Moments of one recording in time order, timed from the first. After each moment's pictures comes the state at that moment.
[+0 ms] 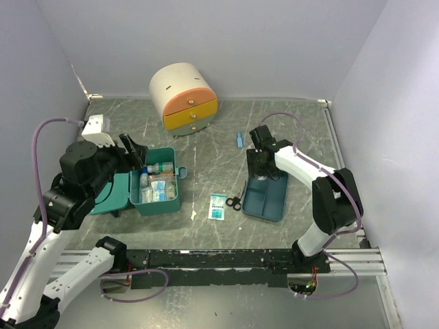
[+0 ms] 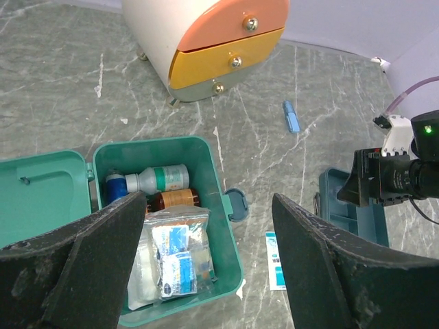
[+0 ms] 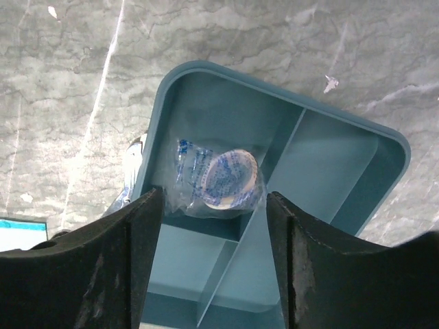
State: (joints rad) left arm -0.42 0.73 1.10 -0.64 -0.18 -0.40; right arm 0.41 1.63 1.08 -0.63 0.18 0.29
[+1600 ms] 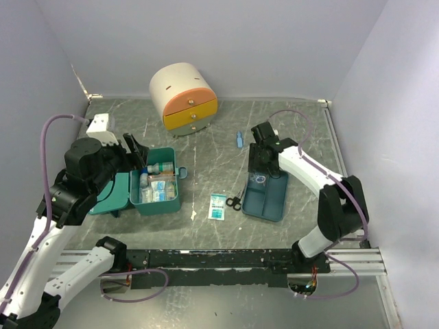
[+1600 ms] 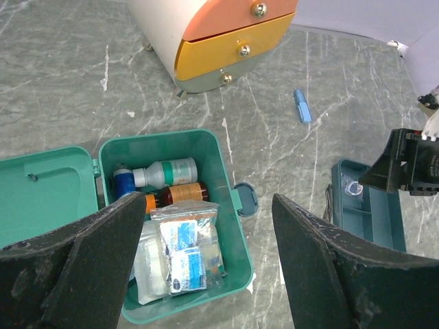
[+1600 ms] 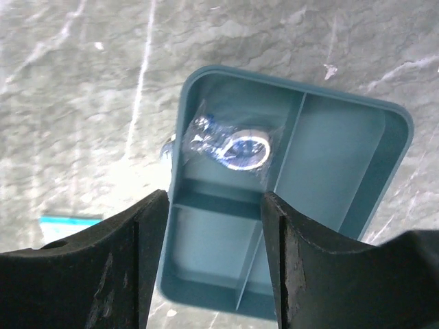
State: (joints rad) left arm -0.42 0.76 1.11 -0.66 -0.18 -0.37; right arm 0.42 1.60 1.12 -0.67 0.19 0.44
